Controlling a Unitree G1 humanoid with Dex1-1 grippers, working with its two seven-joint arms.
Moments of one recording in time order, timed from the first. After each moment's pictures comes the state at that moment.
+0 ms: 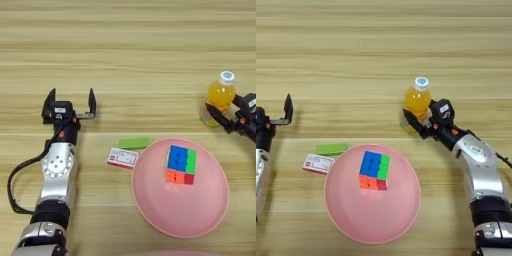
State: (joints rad) left arm -0.25 0.09 0.14 0.62 -0.05 -0.61 -0.05; right arm -0.27 -0.38 -0.07 0.44 0.20 -0.21 0.68
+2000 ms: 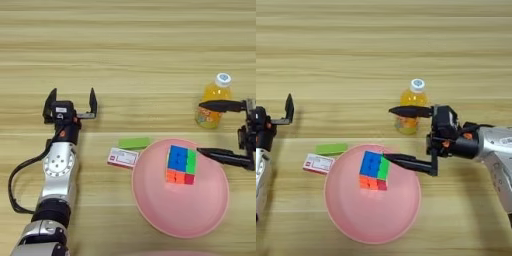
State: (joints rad) left arm -0.26 0.09 0.14 0.65 -0.05 -0.63 -0.05; right arm -0.14 -0.66 0.03 -0.14 0.55 0.12 1.32
